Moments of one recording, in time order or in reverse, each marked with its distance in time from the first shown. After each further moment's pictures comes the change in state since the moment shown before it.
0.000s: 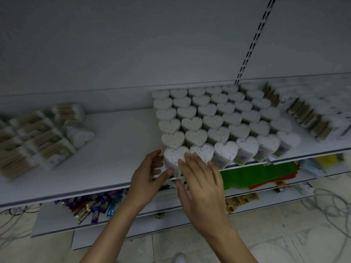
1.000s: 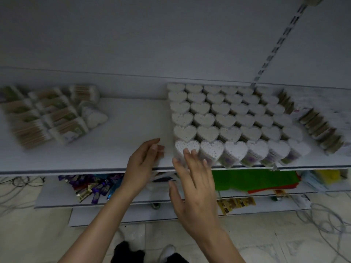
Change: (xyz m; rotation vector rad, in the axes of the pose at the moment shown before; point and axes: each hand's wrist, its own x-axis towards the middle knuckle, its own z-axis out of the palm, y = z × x) left_hand -0.005 0.003 -0.019 -0.231 0.165 -0.042; right_hand -0.006 -0.029 -0.001 0.173 -0.041 -0.047
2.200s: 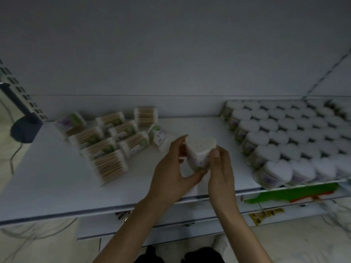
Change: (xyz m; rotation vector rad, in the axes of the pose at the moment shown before) left_hand 0.049 -0.002 -0.169 0.203 -0.183 0.343; right_hand 0.113 -0.147 0.116 0.812 0.191 0.637
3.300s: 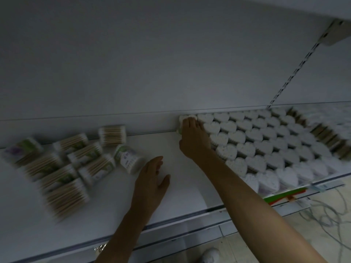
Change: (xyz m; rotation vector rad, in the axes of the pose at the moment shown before) left_hand 0.037 -0.049 0.047 0.184 0.085 -0.087; right_hand 0.183 0.025 -0.017 -1.431 -0.285 -0.268
